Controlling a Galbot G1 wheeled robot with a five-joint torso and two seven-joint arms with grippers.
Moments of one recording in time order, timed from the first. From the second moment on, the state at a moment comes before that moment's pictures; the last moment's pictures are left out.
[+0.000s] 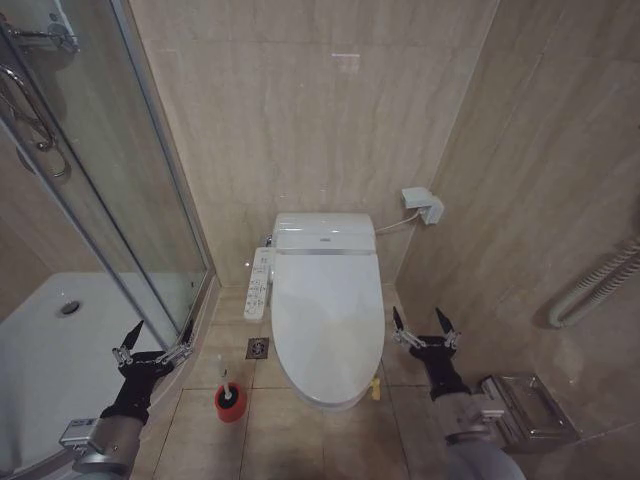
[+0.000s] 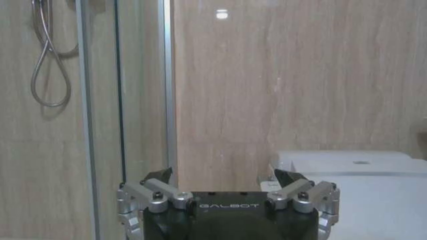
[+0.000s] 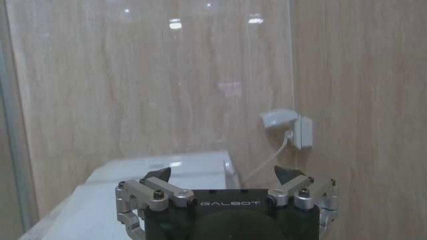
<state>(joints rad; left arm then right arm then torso) 1.65 -1.26 -0.74 -2.20 -0.36 -0.02 -0.03 -1.59 1.36 0.52 2.11 0.25 0.13 0.12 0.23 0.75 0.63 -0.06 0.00</state>
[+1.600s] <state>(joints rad) 1.65 -1.26 -0.74 -2.20 -0.36 -0.02 -0.03 -1.42 1.46 0.40 1.34 0.07 0.41 0.07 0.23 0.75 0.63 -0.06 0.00</state>
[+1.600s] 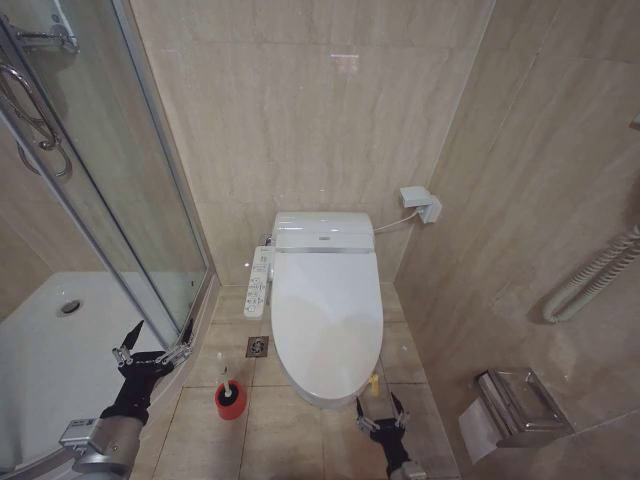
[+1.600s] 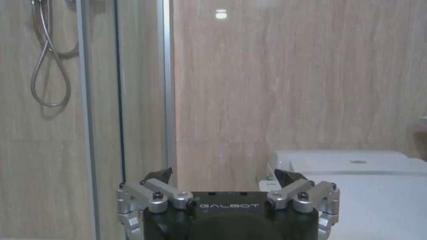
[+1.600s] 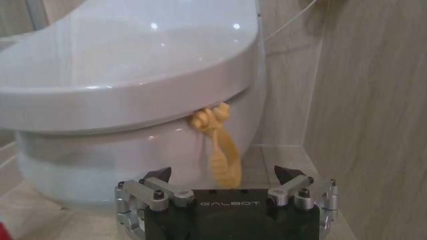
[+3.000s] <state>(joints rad) 1.65 -1.26 -0.74 -2.20 -0.36 -0.02 -0.03 -1.33 1.44 0.40 1.23 0.06 0.48 0.08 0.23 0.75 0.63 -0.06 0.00</state>
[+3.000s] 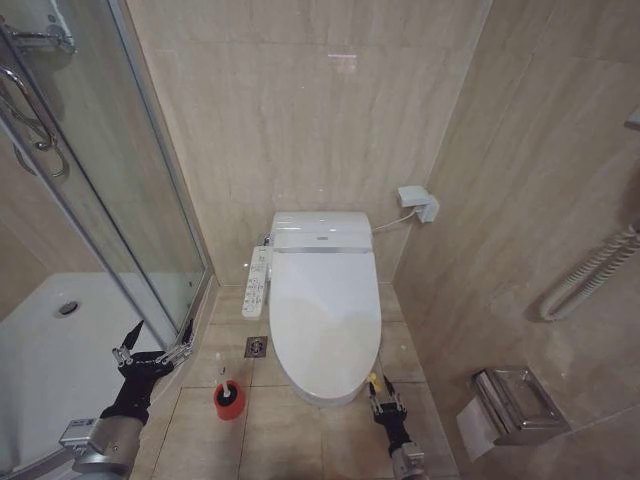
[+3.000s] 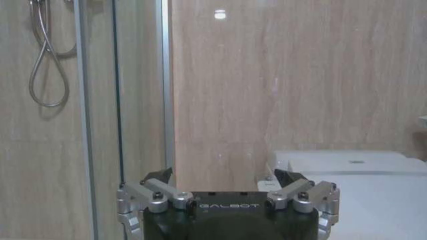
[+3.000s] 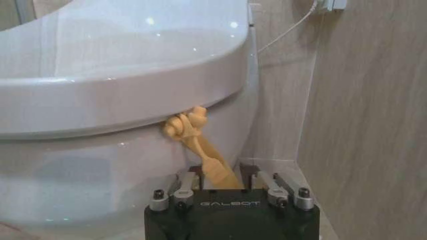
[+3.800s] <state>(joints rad) 1.65 -1.26 -0.74 -2.20 -0.36 -0.02 -0.03 -1.51 1.42 0.54 1.63 0.22 0.43 0.05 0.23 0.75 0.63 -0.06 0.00</state>
